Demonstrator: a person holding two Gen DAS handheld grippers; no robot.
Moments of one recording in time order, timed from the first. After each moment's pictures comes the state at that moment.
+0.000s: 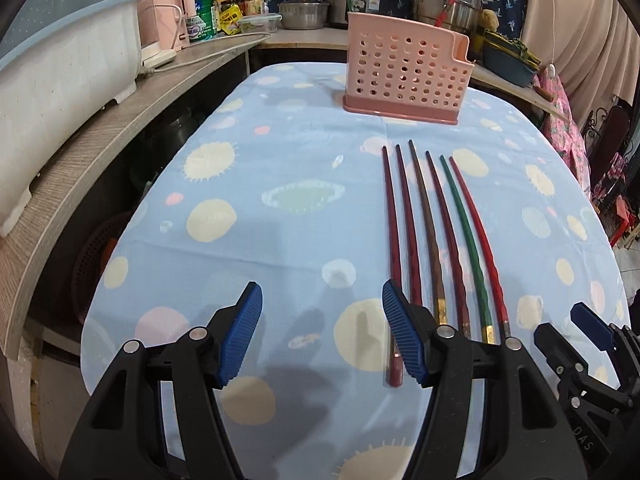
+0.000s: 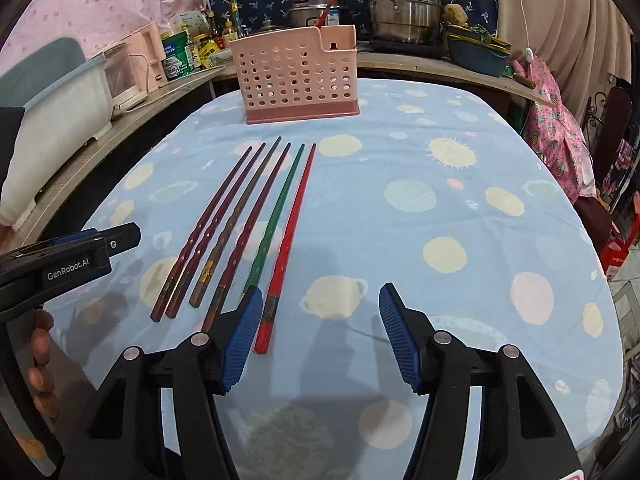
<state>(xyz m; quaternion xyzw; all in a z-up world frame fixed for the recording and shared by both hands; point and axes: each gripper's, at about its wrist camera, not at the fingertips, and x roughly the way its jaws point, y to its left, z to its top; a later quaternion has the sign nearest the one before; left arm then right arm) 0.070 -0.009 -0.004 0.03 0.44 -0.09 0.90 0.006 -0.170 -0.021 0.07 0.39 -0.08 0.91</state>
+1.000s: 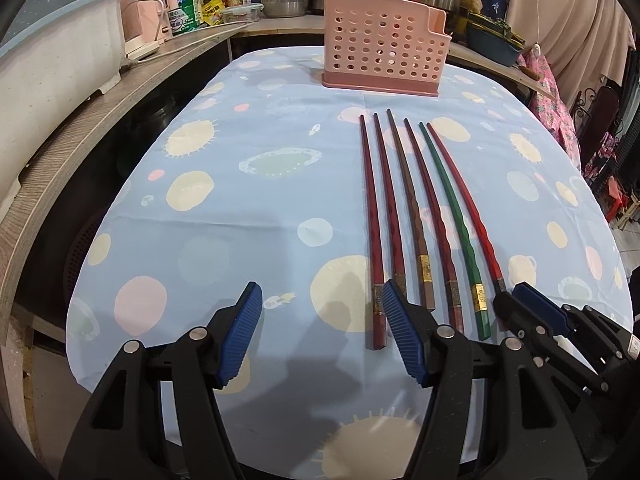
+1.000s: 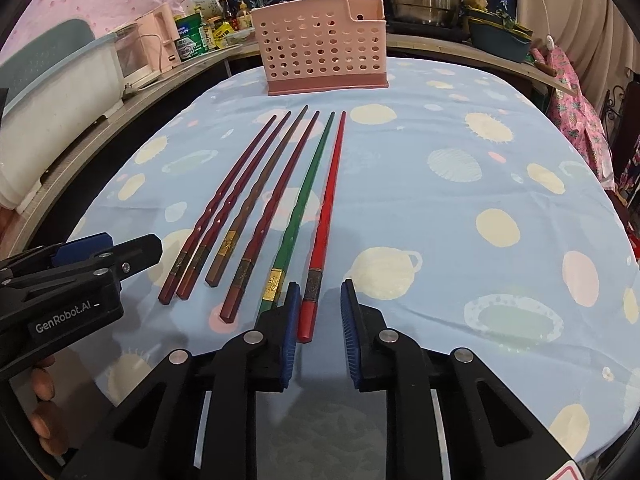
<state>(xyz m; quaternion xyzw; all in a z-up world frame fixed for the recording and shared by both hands) 0.052 -0.020 -0.018 0.04 0.45 -0.11 0.88 0.017 -0.154 -0.043 0.07 0.41 -0.06 0.91</state>
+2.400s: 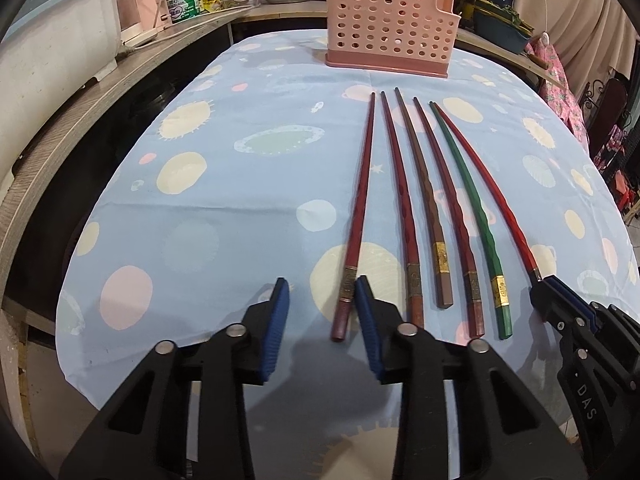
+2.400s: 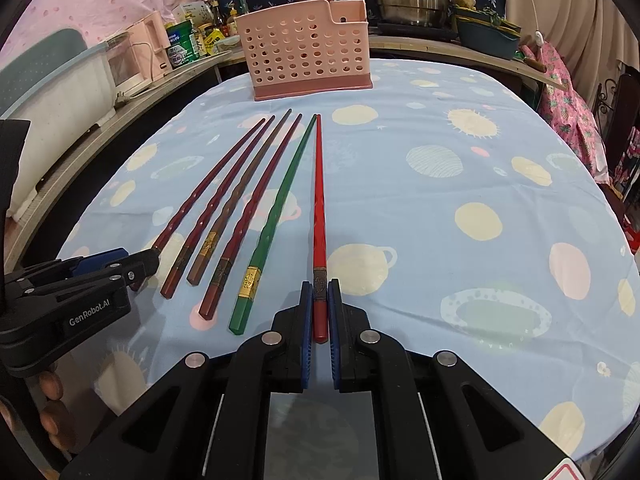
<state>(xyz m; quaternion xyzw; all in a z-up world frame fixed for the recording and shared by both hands) 0.061 -0.022 -0.037 0.04 0.47 -0.10 0.88 0.011 -0.167 -0.045 0.08 0.41 -0.07 0.91</state>
